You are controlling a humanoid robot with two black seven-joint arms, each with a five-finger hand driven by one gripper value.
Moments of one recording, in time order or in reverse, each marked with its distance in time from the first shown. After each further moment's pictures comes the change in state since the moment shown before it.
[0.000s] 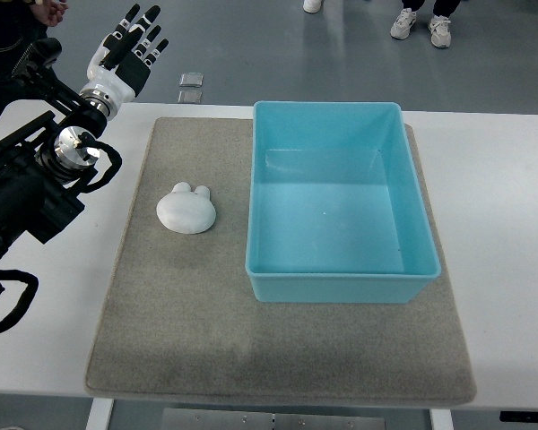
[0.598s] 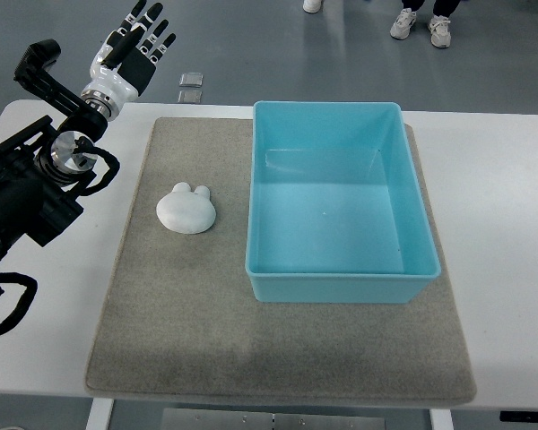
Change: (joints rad) left arm 0.011 0.005 -0.002 0.004 -0.002 -0.131 -0.002; right arm 0.000 0.000 0.000 0.000 0.000 0.000 0.000
